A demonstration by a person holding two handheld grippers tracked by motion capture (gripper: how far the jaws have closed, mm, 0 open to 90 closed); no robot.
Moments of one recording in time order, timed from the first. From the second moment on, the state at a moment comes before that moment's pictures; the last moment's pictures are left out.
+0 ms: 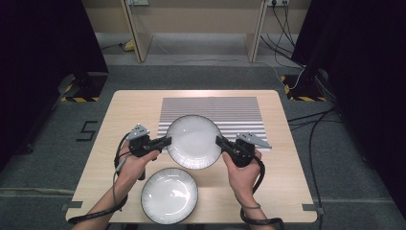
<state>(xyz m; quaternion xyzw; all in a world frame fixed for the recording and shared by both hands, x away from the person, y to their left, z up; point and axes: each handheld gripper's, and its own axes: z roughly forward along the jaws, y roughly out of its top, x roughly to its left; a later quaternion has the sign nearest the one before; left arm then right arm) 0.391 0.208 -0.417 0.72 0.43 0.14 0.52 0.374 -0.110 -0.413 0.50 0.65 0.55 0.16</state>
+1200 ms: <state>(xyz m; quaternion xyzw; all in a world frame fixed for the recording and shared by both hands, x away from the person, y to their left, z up) 0.415 0.202 -0.418 0.72 0.44 0.14 0.52 0.392 -0.114 -0.417 0.50 0.65 0.55 0.17</state>
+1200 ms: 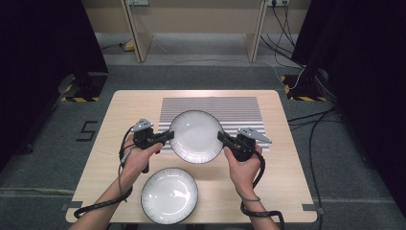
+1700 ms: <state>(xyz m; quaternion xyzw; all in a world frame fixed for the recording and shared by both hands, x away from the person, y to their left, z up) 0.429 0.198 -0.420 0.71 0.45 0.14 0.52 0.405 -0.117 -0.419 0.50 0.65 0.54 0.17</state>
